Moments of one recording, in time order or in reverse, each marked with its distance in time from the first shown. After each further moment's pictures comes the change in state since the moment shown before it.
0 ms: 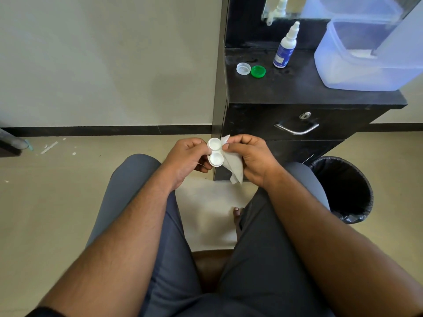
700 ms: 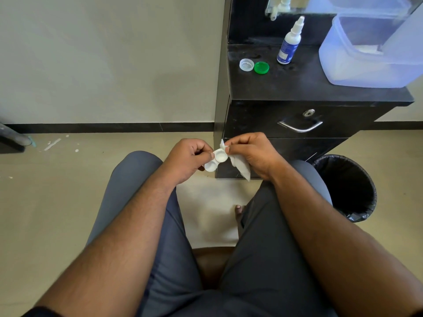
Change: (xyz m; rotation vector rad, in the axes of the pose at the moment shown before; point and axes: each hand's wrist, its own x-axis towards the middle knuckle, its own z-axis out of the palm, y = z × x) left_hand -0.001 -0.007 -0.008 0.345 -0.016 0.150; right_hand 0.010 0.000 -0.014 -0.396 -0.076 -0.085
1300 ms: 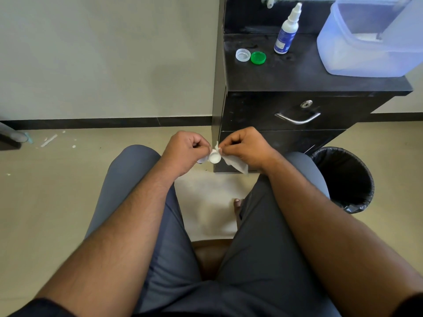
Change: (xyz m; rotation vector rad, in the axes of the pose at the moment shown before) left_hand -0.002 0.005 0.004 0.095 0.086 -0.008; right_hand 0.000 0.004 0.003 -0.275 -0.070 -0.073
